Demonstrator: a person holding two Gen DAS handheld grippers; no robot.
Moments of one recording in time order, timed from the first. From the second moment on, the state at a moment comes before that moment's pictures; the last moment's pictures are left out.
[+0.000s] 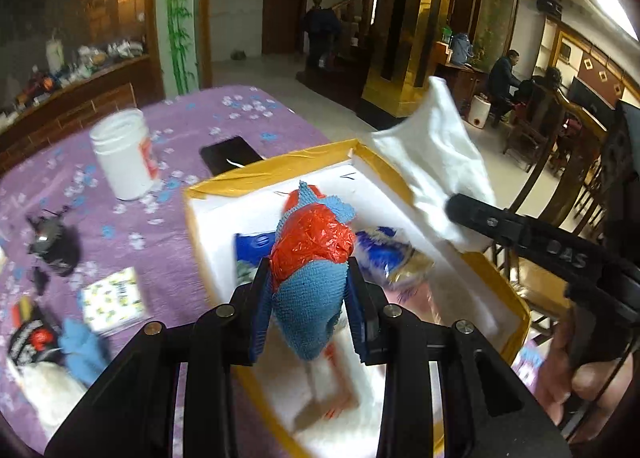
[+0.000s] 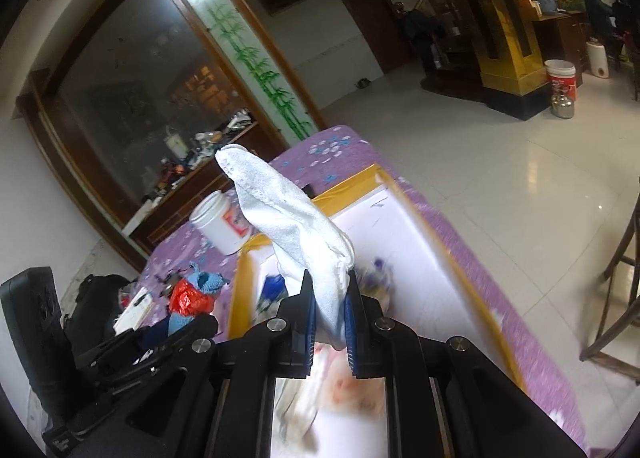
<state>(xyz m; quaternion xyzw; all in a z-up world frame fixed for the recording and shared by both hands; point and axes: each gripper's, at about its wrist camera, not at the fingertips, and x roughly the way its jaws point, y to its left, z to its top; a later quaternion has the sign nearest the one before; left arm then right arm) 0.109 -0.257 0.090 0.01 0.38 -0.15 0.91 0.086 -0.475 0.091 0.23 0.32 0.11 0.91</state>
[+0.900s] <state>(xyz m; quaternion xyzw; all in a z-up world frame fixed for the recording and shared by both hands) 0.132 -0.280 0.052 0.00 0.41 -0.14 0.90 0.183 -0.455 0.033 0.21 0.41 0.06 0.89</state>
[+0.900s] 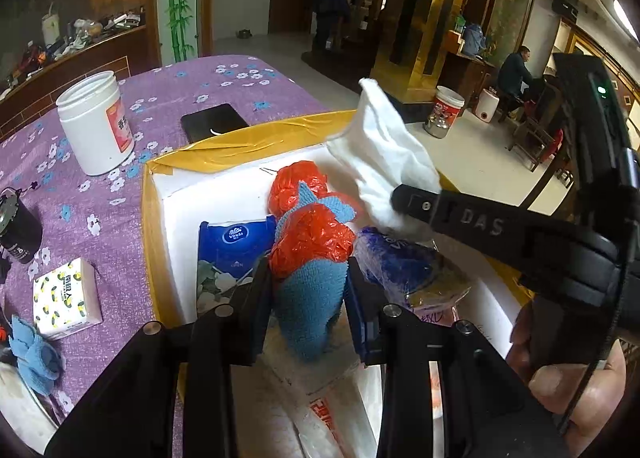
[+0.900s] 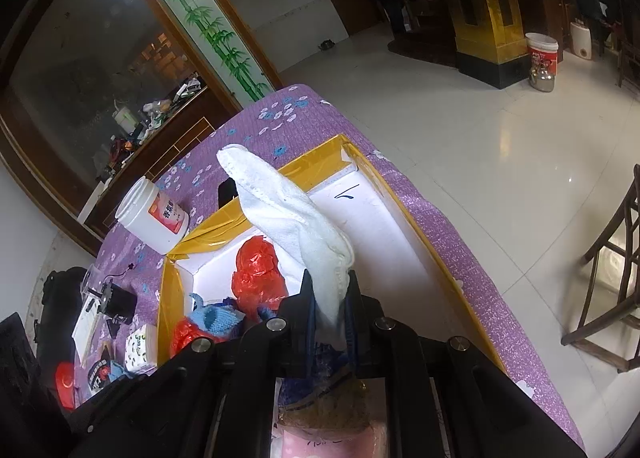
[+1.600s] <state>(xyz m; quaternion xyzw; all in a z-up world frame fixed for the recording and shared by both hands) 0.138 -0.284 0.047 0.01 0.43 -0.14 0.89 0.195 -0.454 0.025 0.21 0.42 0.05 0.88</state>
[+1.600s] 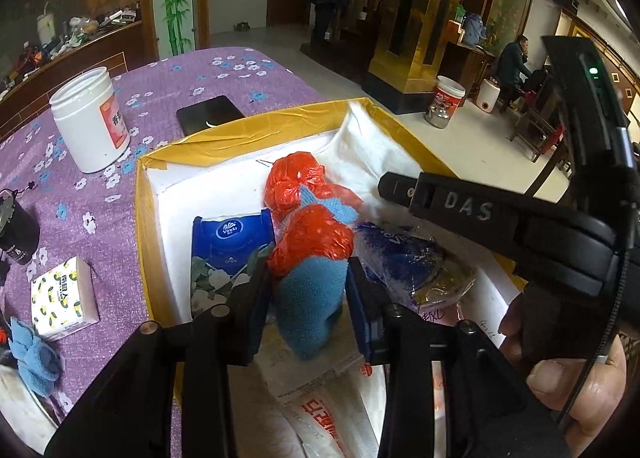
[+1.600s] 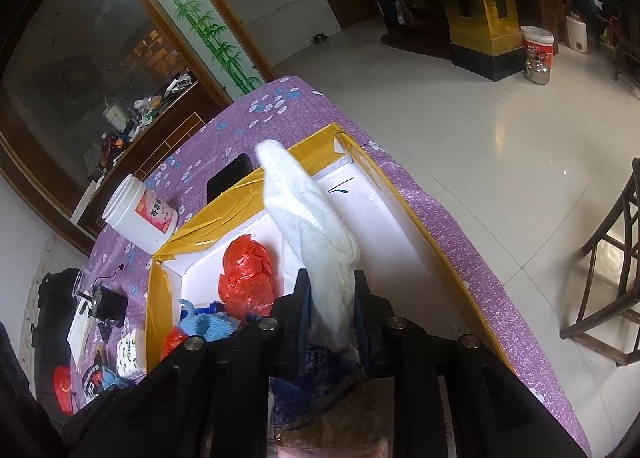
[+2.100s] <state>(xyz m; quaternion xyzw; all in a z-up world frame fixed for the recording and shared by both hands) 0.115 -0.274 0.068 0.01 0.40 -0.15 0.90 0.147 -0.465 0.060 0.24 0.36 0.07 0.90</state>
